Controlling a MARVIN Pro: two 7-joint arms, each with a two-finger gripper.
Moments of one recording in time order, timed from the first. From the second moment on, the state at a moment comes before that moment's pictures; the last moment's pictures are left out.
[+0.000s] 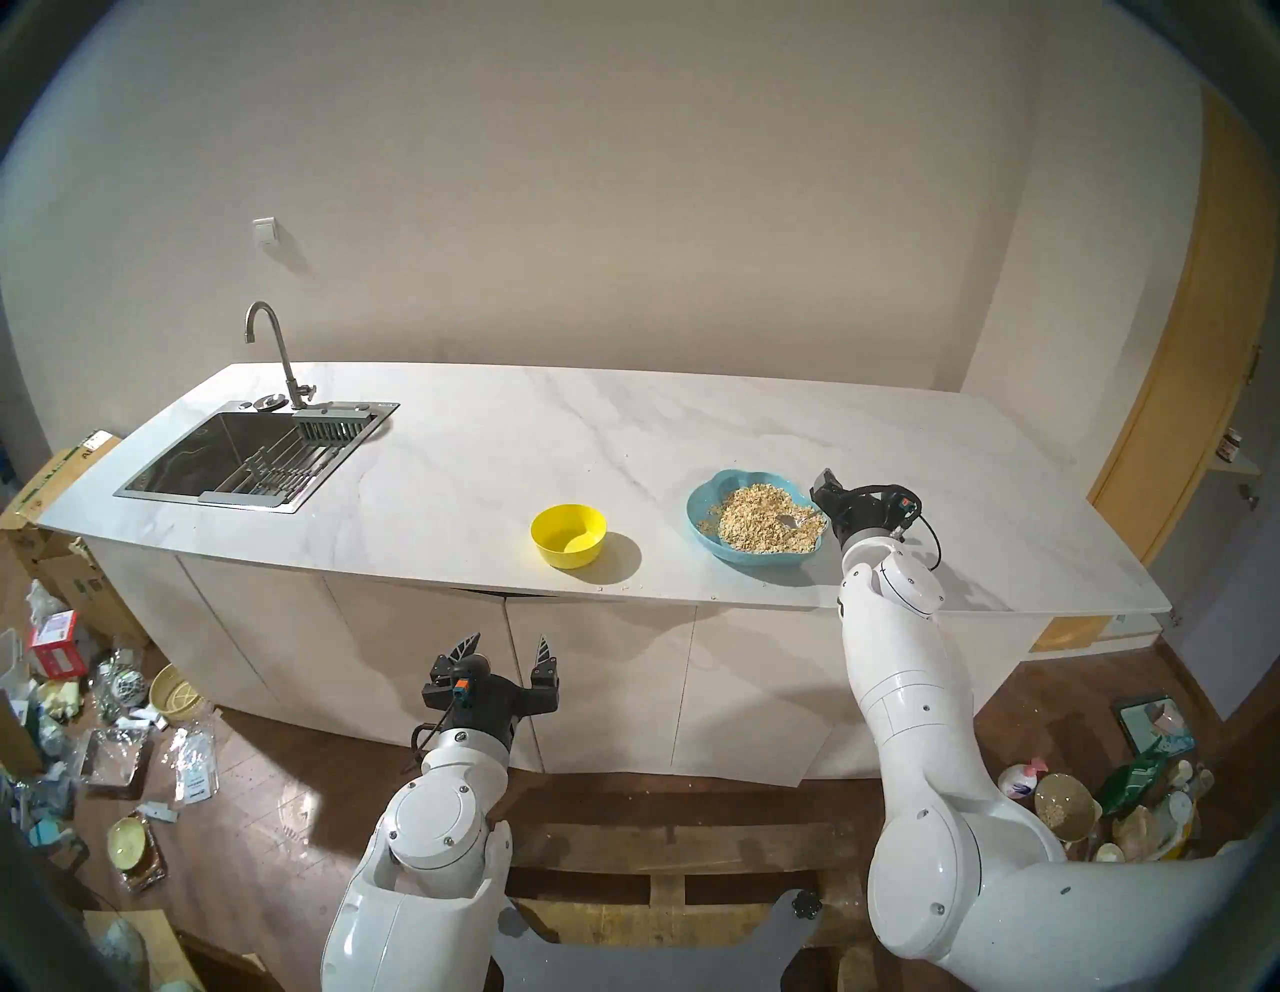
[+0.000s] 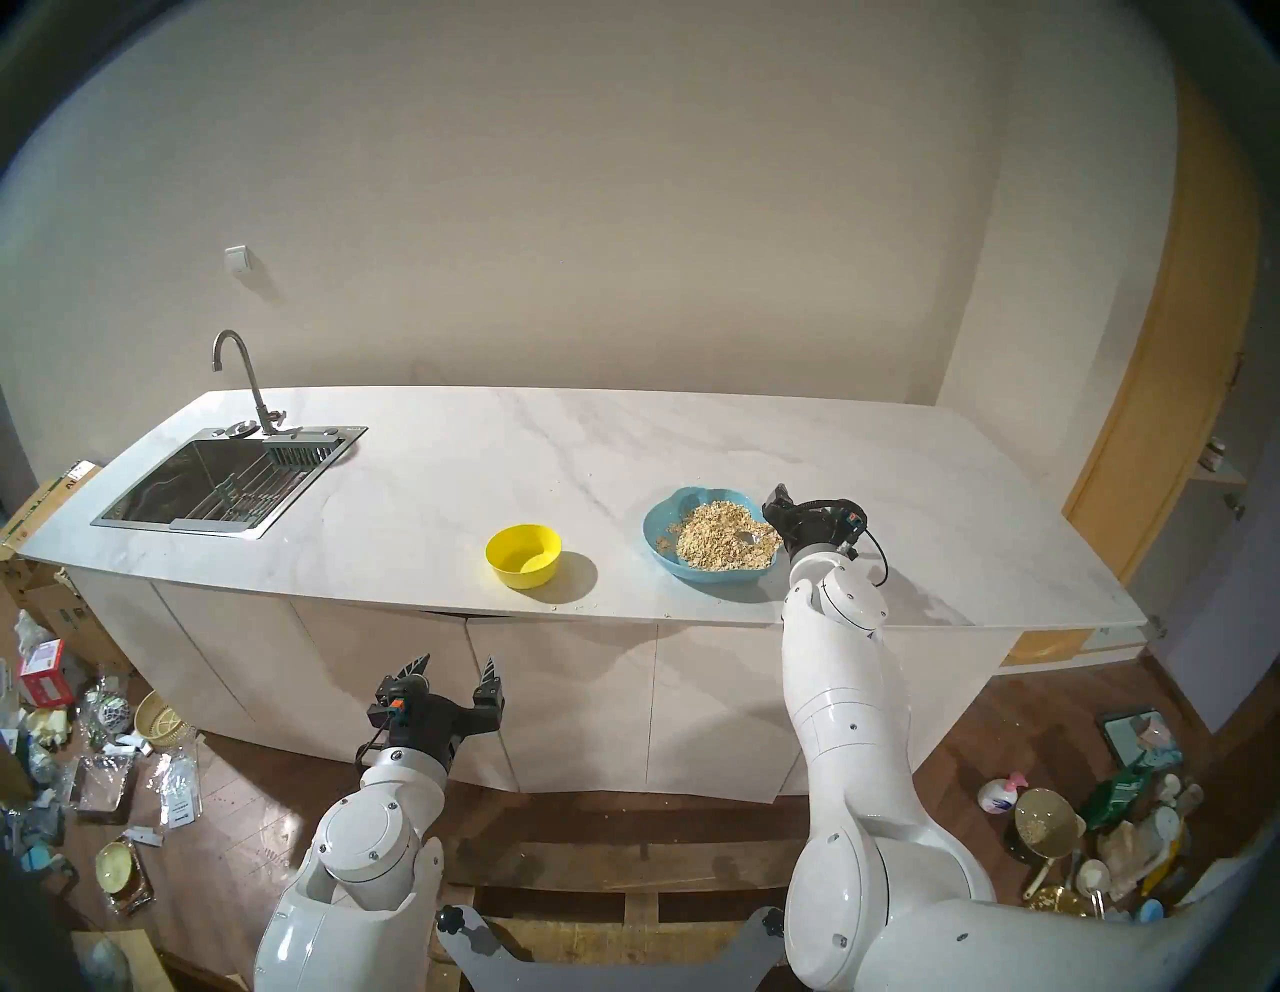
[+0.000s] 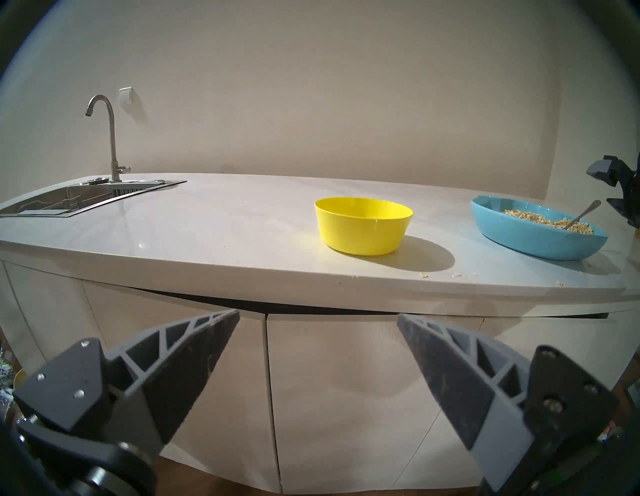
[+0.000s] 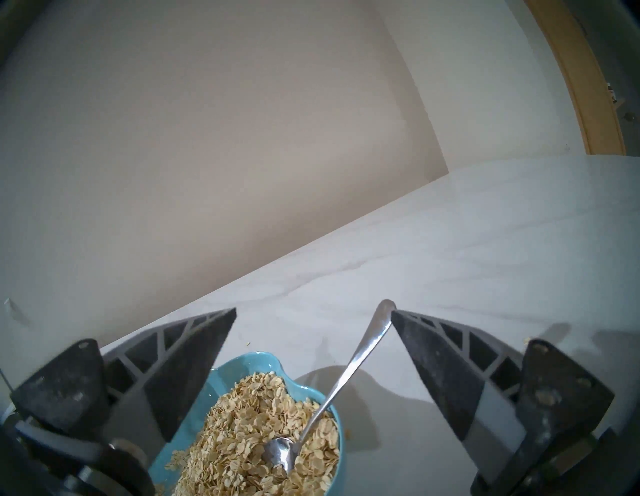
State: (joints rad) left arm 1.91 -1.57 -1.53 -1.78 -0.01 -0.01 0.03; right arm -1.05 -1.59 1.85 -1.01 0.30 -0.03 0.08
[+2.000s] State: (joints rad) left arm 1.91 -1.57 -1.53 -1.78 -0.01 -0.01 0.03; right arm -0.93 -1.49 1.82 -0.78 0.30 -0.14 0.16
